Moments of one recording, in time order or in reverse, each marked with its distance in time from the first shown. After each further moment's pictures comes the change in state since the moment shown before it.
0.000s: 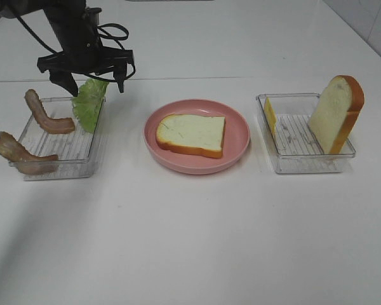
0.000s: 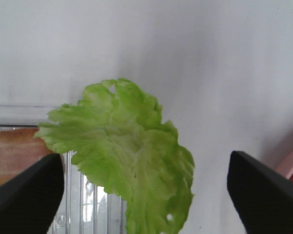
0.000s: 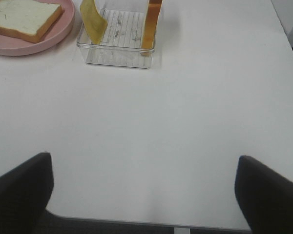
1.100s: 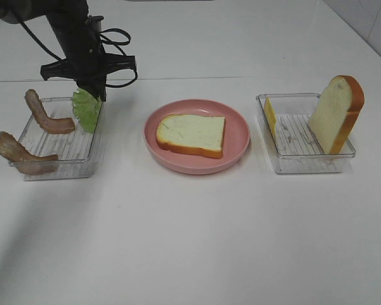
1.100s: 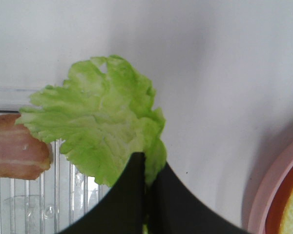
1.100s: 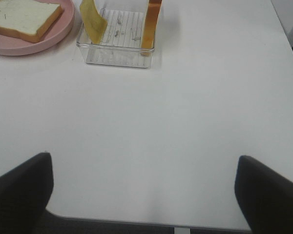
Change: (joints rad) left arm 0.000 0.014 0.003 -0.037 0.022 -0.003; right arm 0.000 0.000 0.000 0.000 0.000 0.000
